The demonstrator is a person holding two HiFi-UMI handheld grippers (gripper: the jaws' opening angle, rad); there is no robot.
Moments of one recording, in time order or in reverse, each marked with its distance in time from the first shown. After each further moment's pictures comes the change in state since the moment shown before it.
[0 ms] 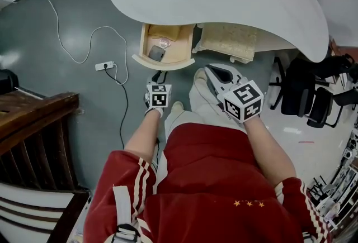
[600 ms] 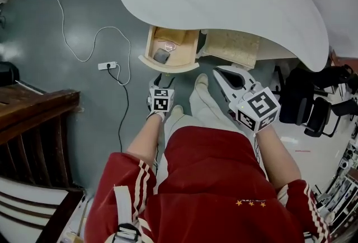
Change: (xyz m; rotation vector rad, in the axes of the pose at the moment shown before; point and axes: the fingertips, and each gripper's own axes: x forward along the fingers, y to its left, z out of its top) left arm -0.009 -0.002 -0.002 -0.029 -0.037 -0.020; right arm -0.033 0.026 0.064 -0.124 -0.073 0.062
